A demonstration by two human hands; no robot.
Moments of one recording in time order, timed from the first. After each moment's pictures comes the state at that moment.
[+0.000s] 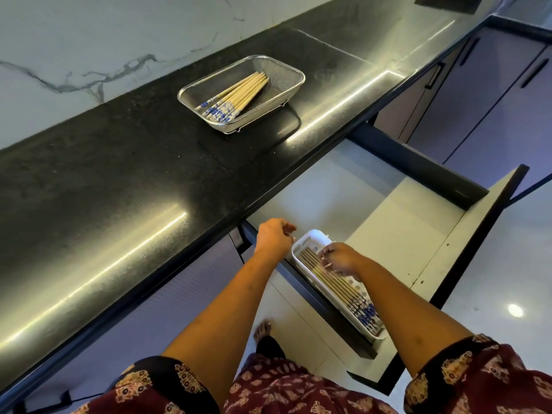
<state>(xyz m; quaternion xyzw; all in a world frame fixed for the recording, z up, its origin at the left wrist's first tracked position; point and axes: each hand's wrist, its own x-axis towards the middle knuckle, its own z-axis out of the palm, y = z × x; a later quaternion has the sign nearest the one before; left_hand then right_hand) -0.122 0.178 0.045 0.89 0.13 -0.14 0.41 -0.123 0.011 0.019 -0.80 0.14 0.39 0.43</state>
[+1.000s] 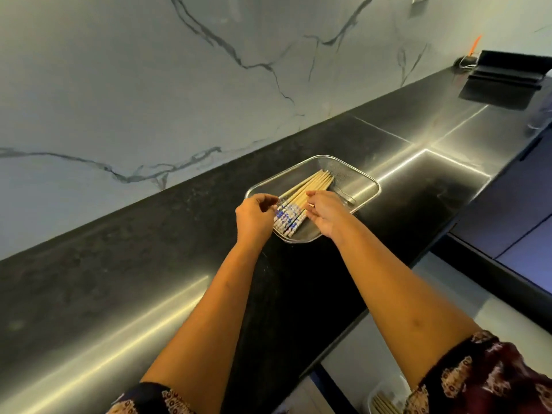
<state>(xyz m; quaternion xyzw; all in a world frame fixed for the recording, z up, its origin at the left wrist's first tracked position) 0.086 0.365 0.168 0.83 0.18 0.13 0.51 0.147 0.242 0.174 -0.65 0.17 0.18 0.72</state>
